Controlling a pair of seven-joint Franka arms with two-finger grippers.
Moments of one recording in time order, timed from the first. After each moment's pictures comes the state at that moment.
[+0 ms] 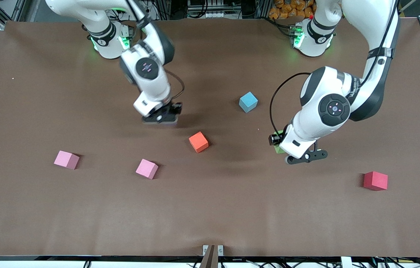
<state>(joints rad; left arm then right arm) -0.34 0.41 -0.08 -1.57 -0.06 1.89 -0.47 0.74 0.25 -0.01 -2.13 0.03 2.36 0.69</state>
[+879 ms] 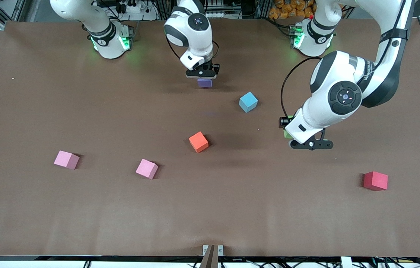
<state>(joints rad) -0.33 0.31 -0.08 -1.68 -0.04 1.80 -0.35 1.13 0.33 -0.01 -2.22 0.06 2.54 1.14</state>
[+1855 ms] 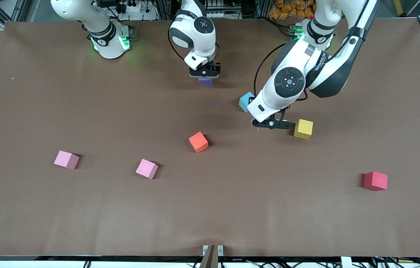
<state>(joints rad) -0.35 0.30 -0.26 -1.77 -0.05 1.80 -0.48 1.18 0.38 -0.01 -2.22 0.06 2.56 1.16</state>
